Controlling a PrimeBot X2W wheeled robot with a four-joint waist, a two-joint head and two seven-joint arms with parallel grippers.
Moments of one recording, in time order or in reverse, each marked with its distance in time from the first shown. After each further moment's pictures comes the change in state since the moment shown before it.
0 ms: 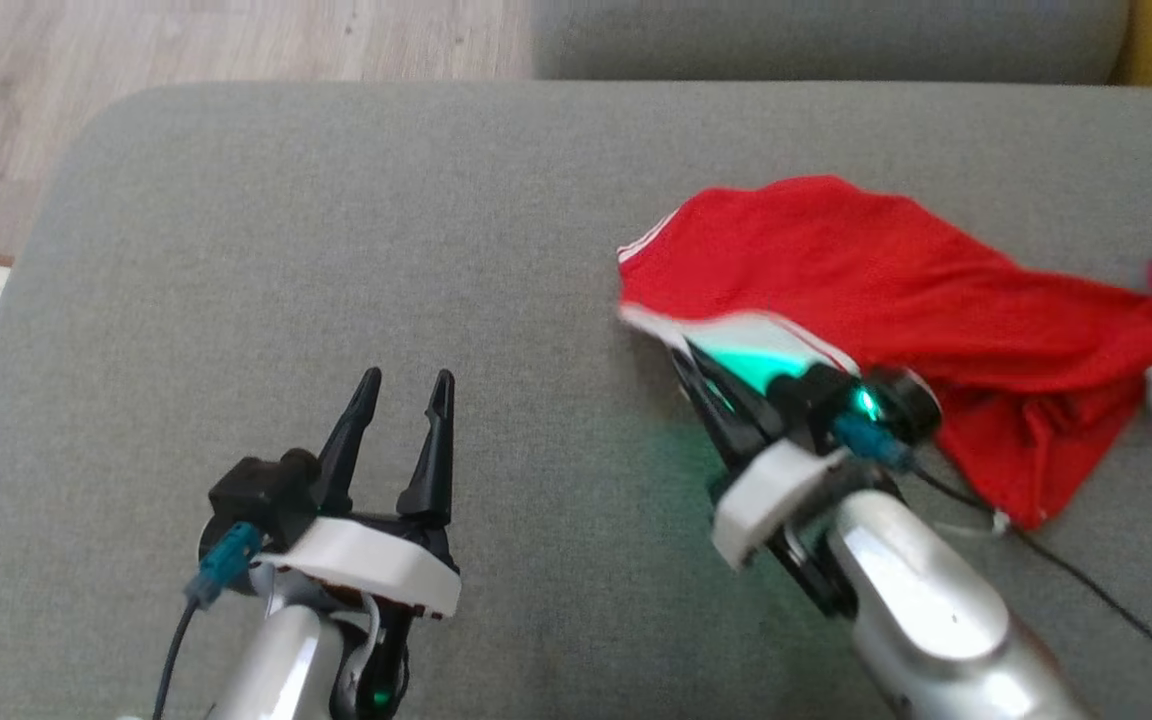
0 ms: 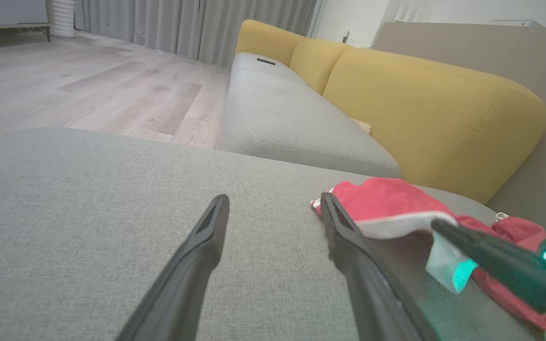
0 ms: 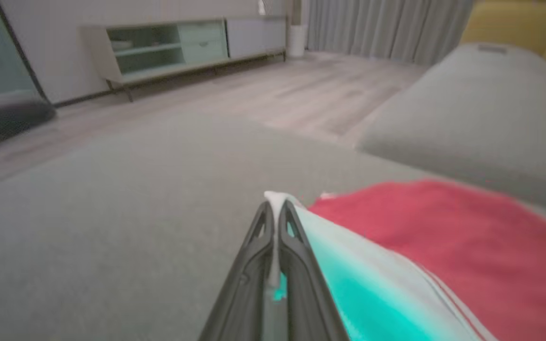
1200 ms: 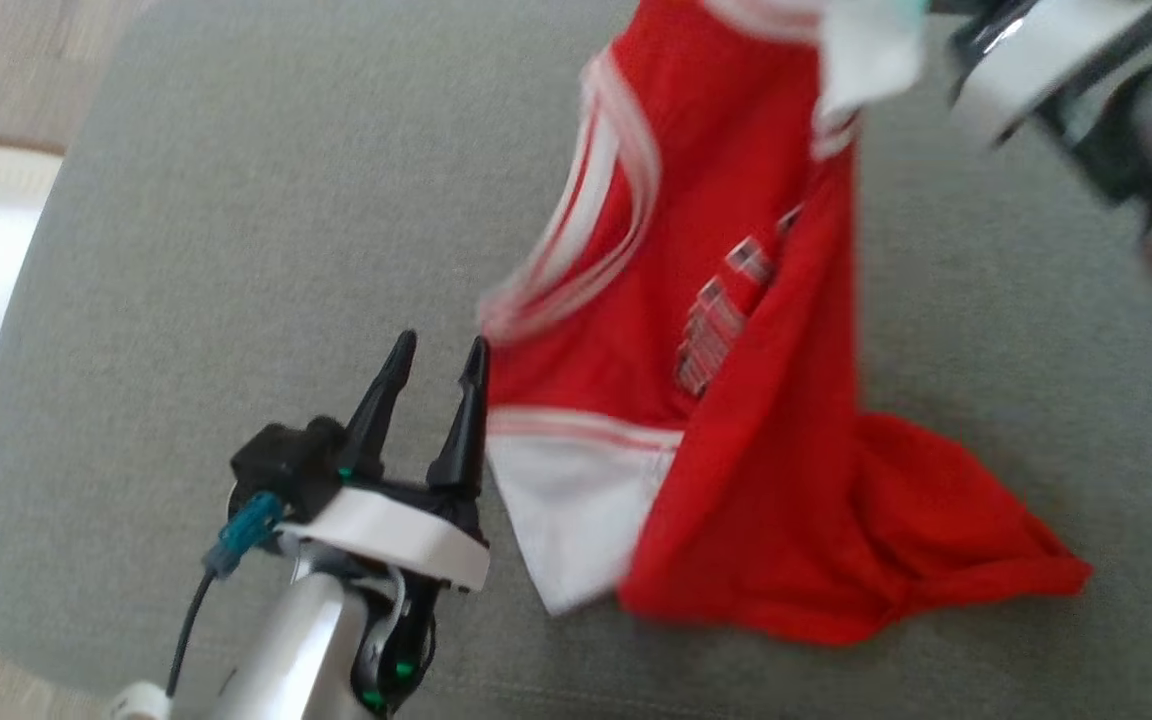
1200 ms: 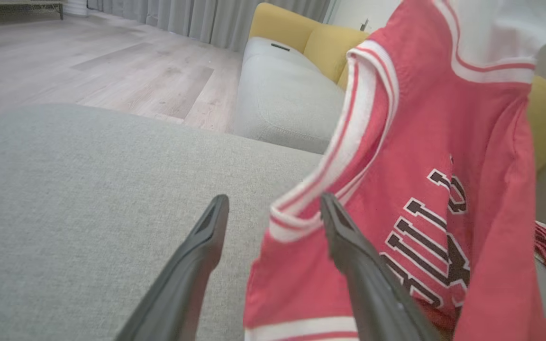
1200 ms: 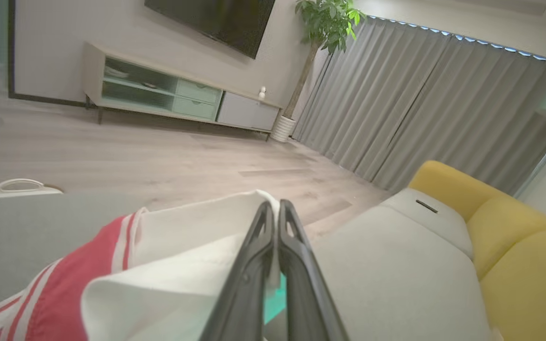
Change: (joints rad) left arm -0.047 -0.001 -0.055 -0.026 -0.034 -0.002 0.000; right arm -0.643 -0.404 0.182 -0.148 0.220 0.000 0.119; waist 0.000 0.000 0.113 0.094
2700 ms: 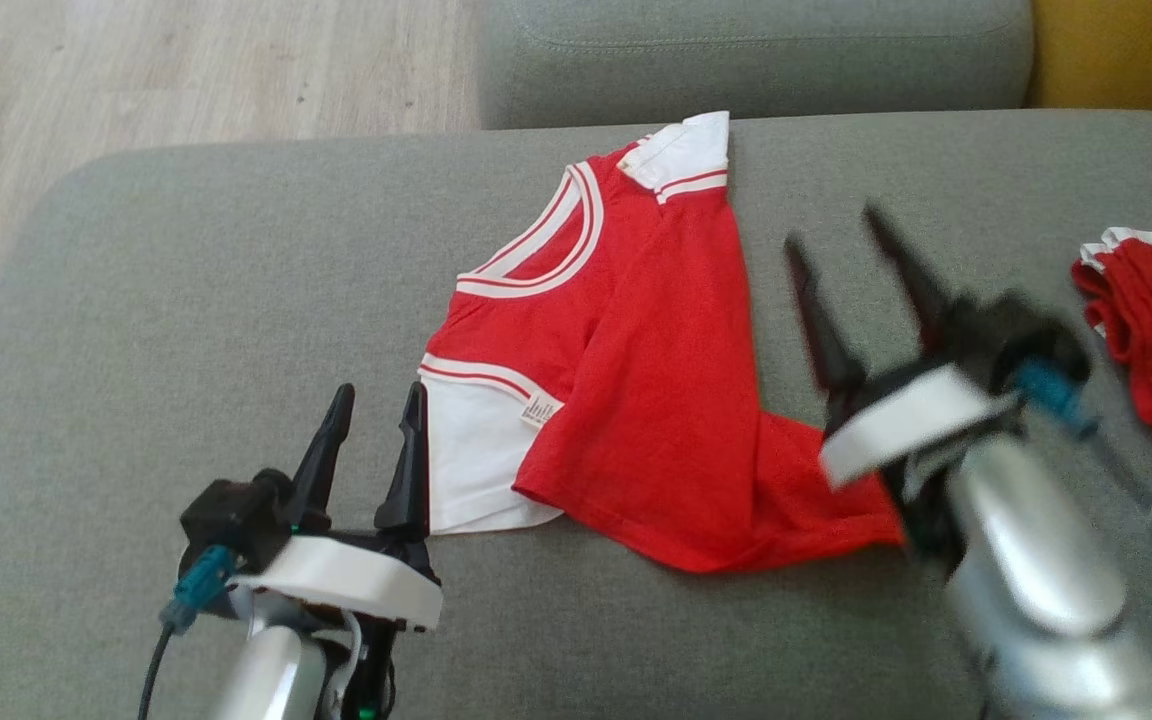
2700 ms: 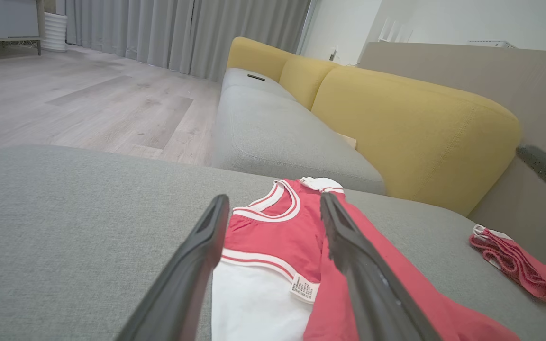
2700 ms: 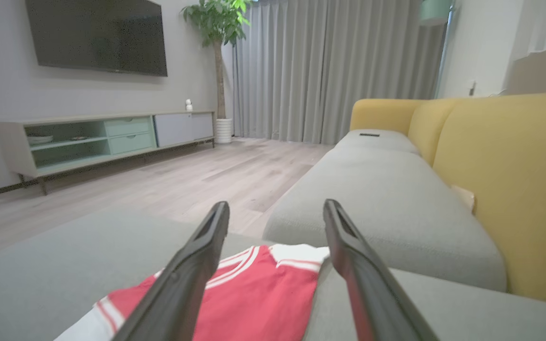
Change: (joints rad) left arm 0.096 -0.002 0.098 -0.012 0.027 0.012 0.000; right arm 0.607 0.329 -0.371 0.037 -0.163 0.000 -0.222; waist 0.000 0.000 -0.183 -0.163
